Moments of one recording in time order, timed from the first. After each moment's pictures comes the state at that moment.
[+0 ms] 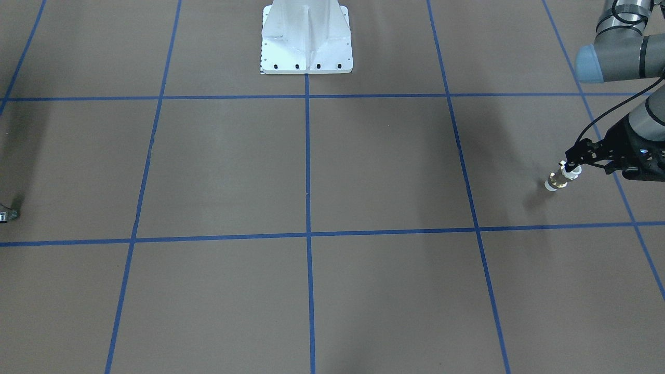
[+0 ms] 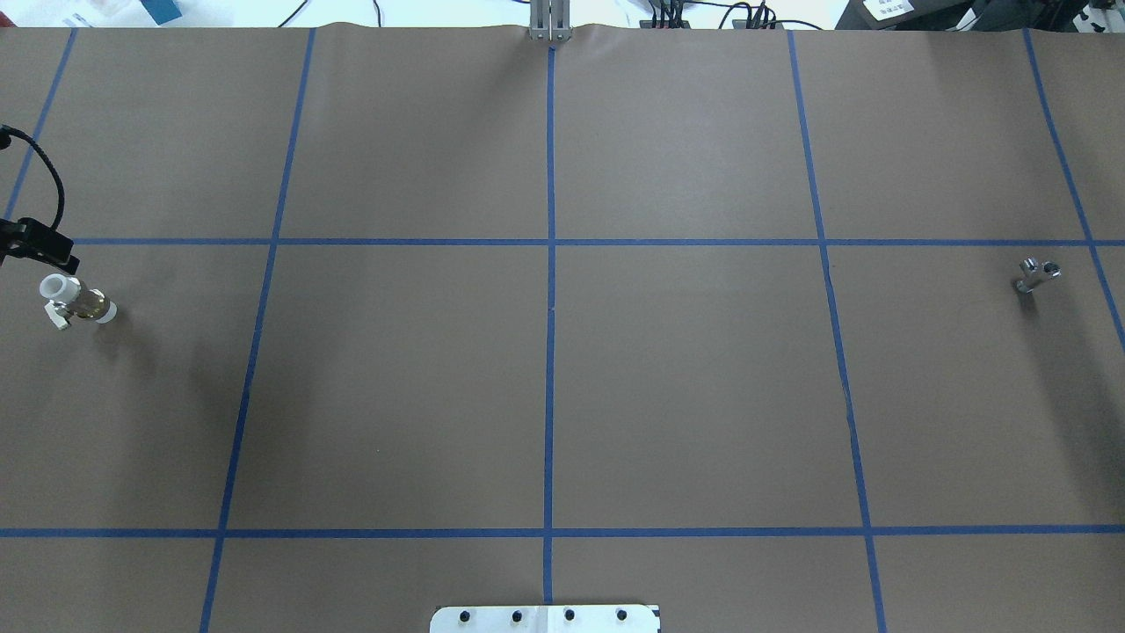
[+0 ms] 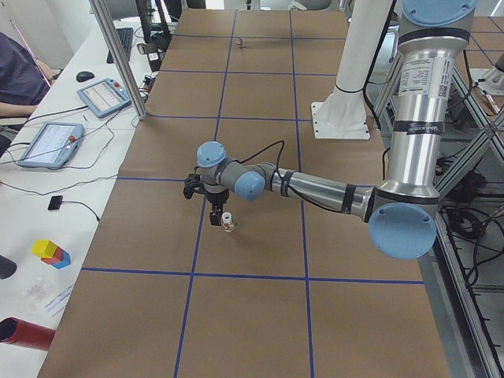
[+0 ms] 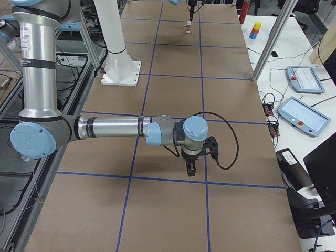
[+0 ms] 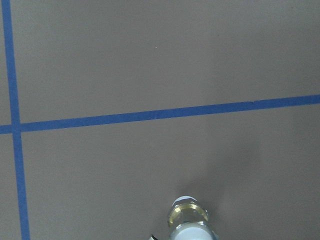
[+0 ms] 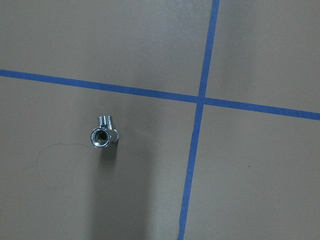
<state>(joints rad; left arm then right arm) -1.13 -1.63 -1.68 -1.82 -2.25 -0.50 1.53 -1.61 1.67 -1.57 2.39 -0.07</state>
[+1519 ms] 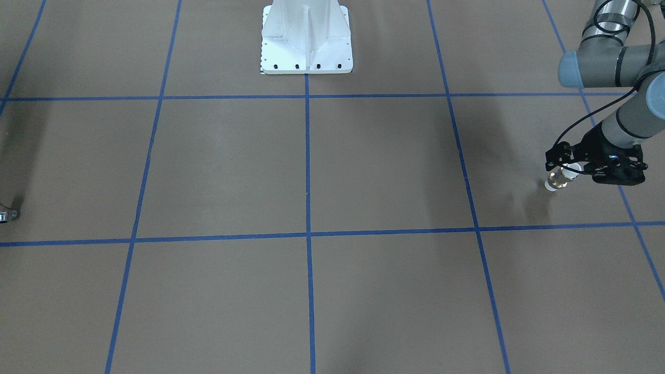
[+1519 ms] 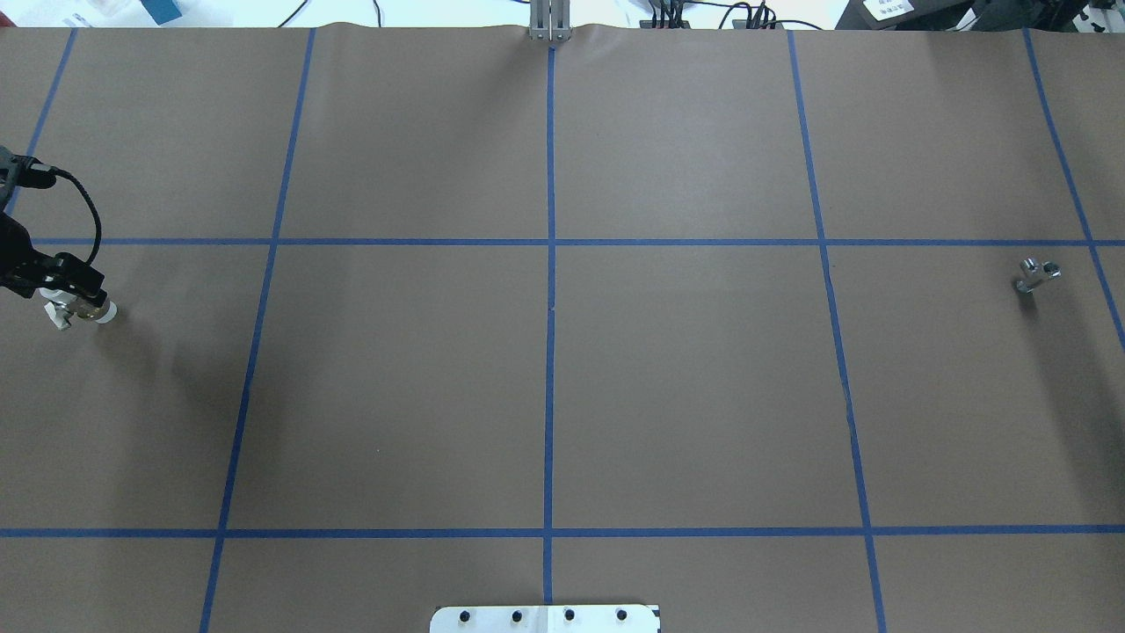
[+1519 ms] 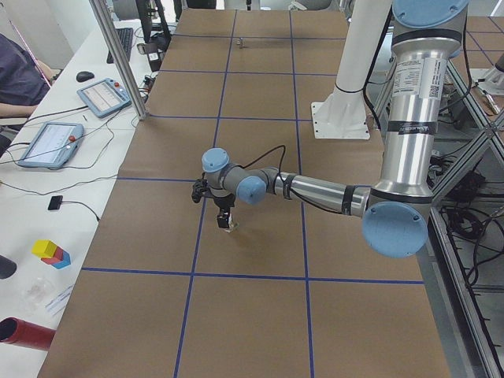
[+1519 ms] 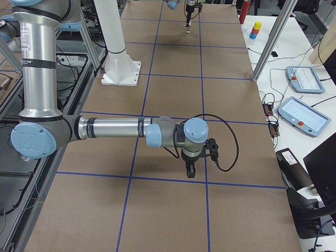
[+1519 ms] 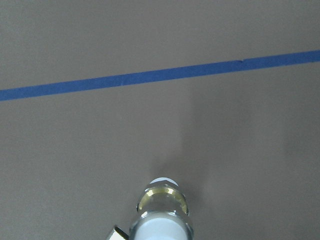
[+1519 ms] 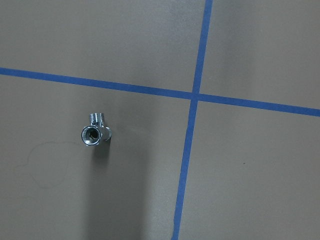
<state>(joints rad) -1.06 -1.63 -1.63 -1.85 -2.25 -0.50 1.53 -1.61 1.65 -1.57 2.38 -0.07</state>
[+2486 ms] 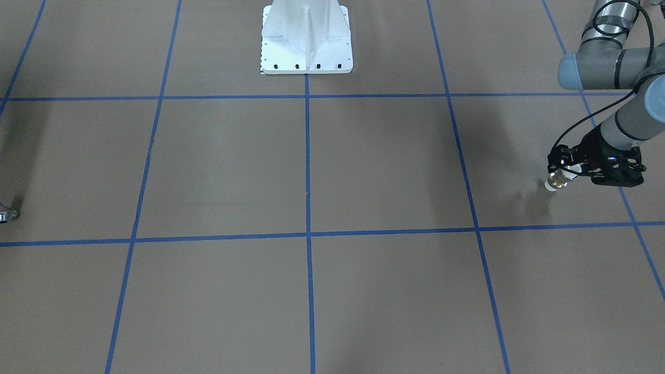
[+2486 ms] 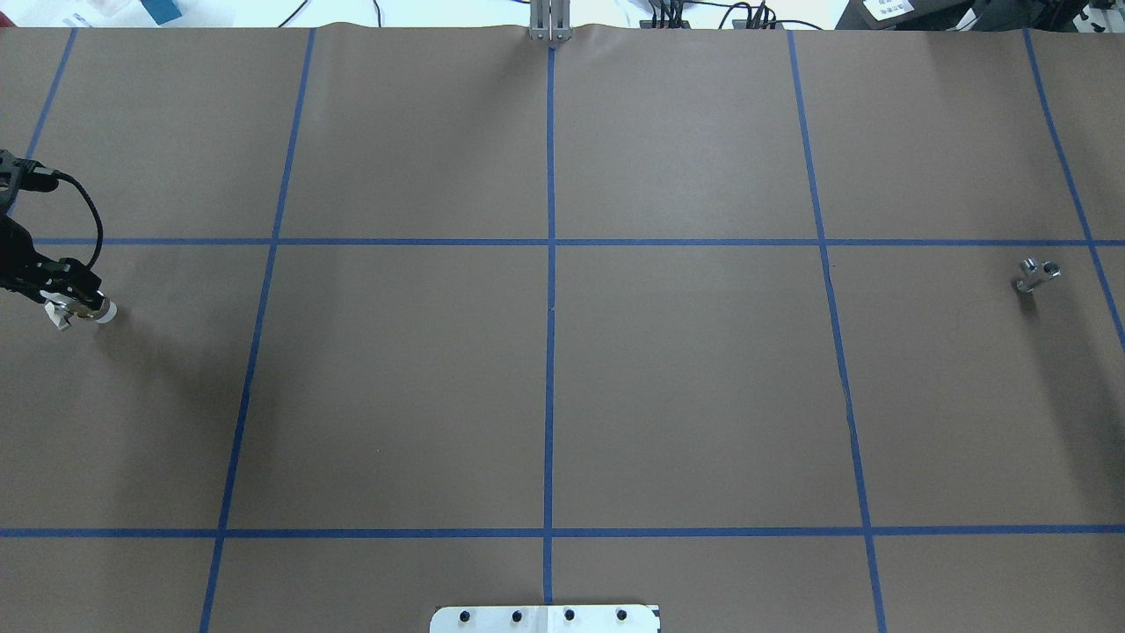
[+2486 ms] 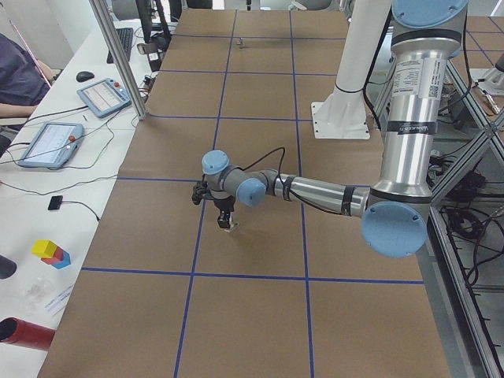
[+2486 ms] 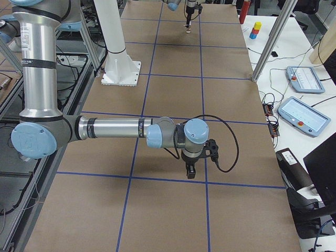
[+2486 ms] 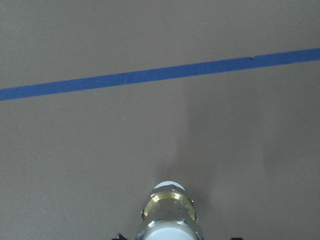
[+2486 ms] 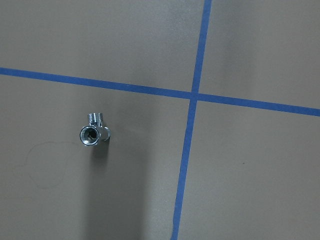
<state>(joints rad) -1.06 -1.63 -1.62 -1.86 -2.25 -0.50 1.53 -1.60 1.65 -1.57 2.38 -0.07</state>
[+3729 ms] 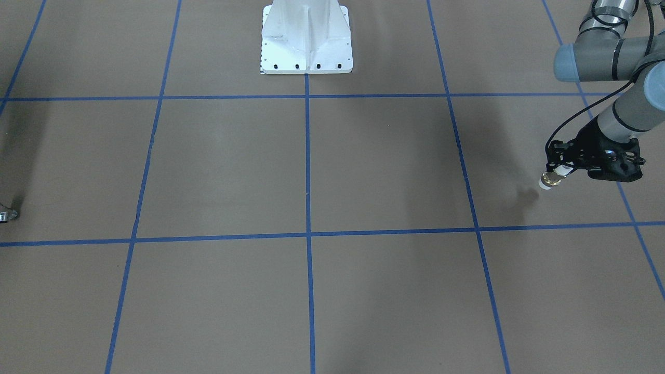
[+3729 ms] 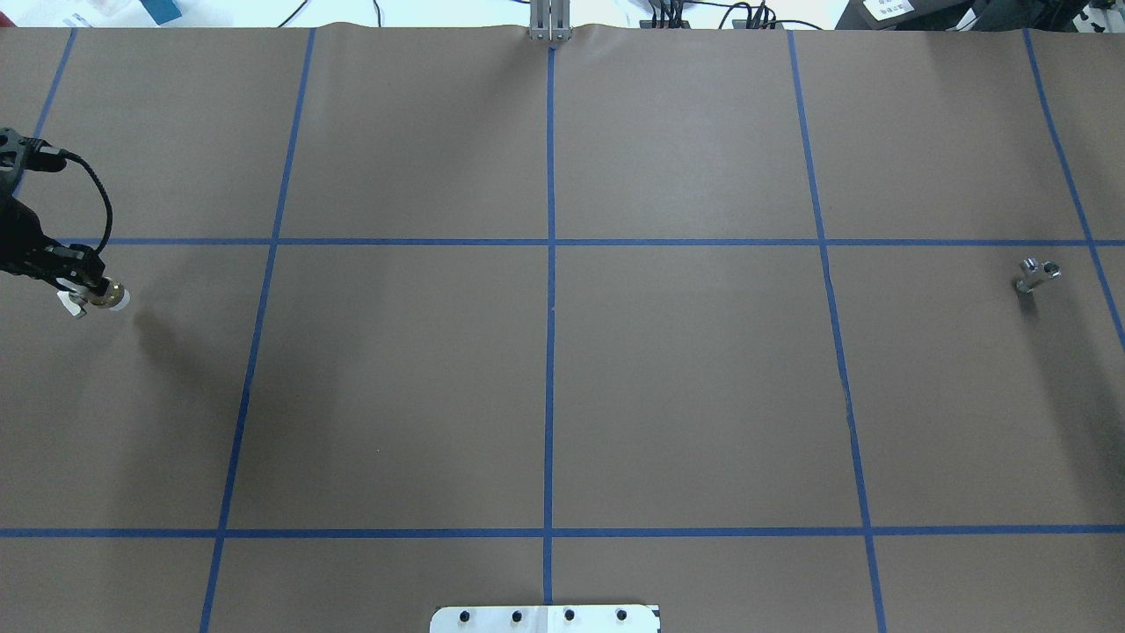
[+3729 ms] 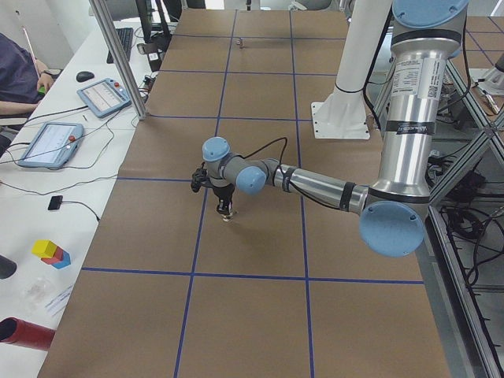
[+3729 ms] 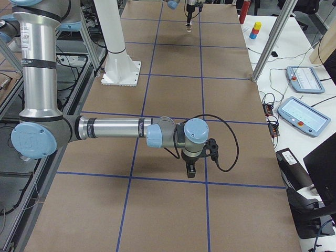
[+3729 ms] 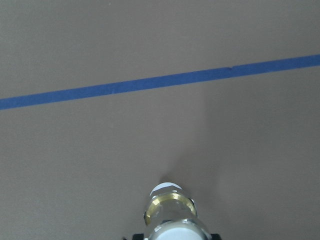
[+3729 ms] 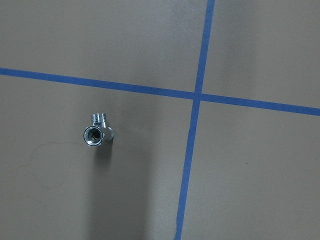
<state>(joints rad) -1.06 -1.67 -1.72 -1.75 -2.25 -0.51 1.53 -1.60 1.65 -1.57 2.39 -0.07</state>
